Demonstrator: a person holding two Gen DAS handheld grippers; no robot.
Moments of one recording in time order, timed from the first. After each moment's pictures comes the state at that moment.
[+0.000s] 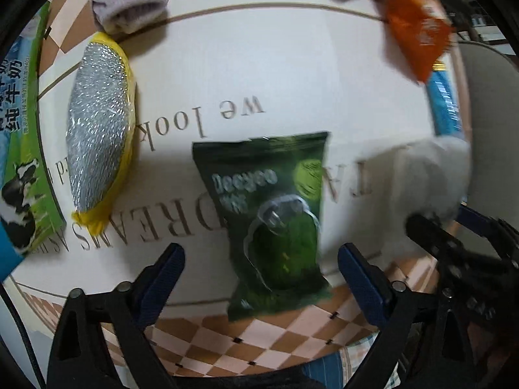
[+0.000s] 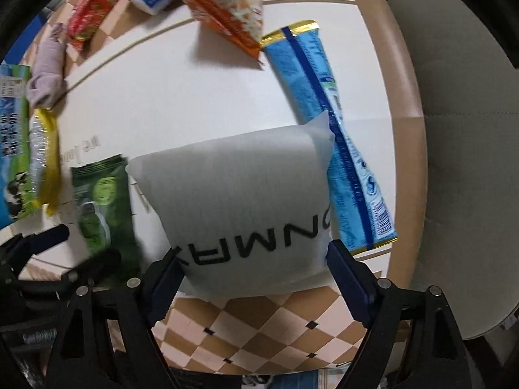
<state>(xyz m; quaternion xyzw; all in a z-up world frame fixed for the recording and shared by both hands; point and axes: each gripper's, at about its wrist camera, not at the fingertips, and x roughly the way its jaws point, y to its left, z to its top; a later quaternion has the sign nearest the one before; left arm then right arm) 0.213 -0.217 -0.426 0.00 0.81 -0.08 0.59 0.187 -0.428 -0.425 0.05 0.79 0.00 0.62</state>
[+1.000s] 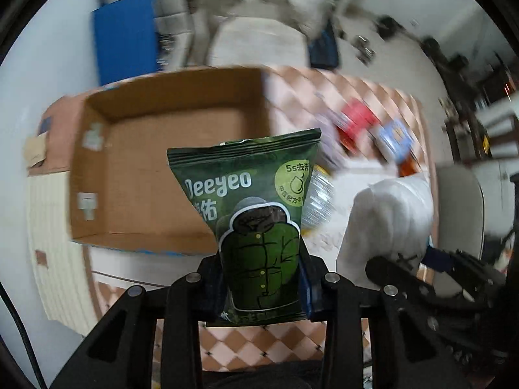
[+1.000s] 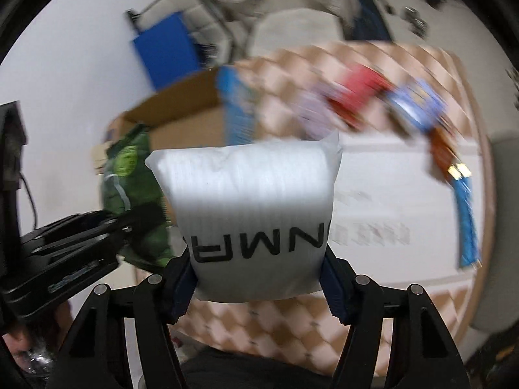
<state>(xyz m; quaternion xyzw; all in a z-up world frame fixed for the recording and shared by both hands) 0.204 -0.009 -0.182 -0.06 0.66 0.01 0.75 0.185 -0.204 -0.232 0.10 0.66 0.20 0.72</state>
